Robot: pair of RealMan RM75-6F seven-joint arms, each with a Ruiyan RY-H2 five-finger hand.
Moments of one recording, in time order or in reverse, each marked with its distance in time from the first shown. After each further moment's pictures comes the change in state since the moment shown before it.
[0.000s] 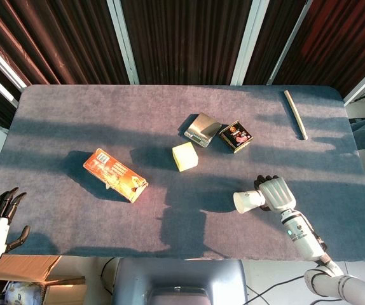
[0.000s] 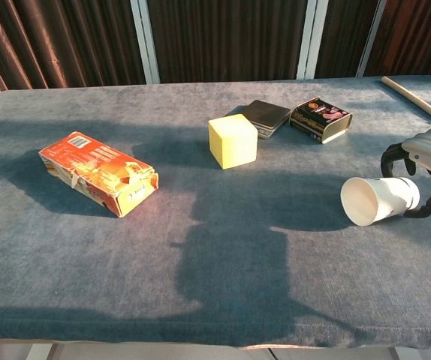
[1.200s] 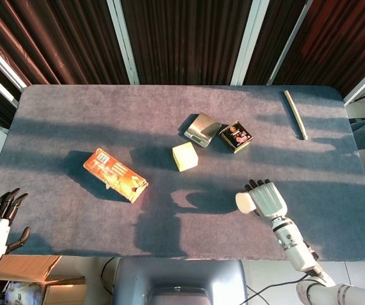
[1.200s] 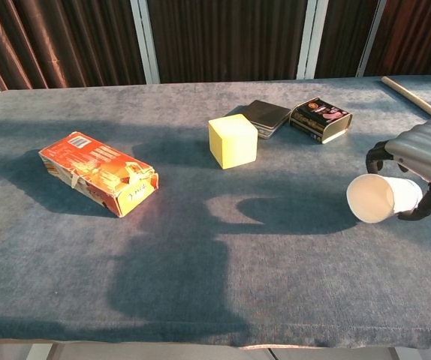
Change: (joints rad) left arm 0.001 0.004 0.010 0.006 0.025 0.009 -0.010; right arm -0.025 0.055 0.025 -0.297 0.076 0.023 -0.400
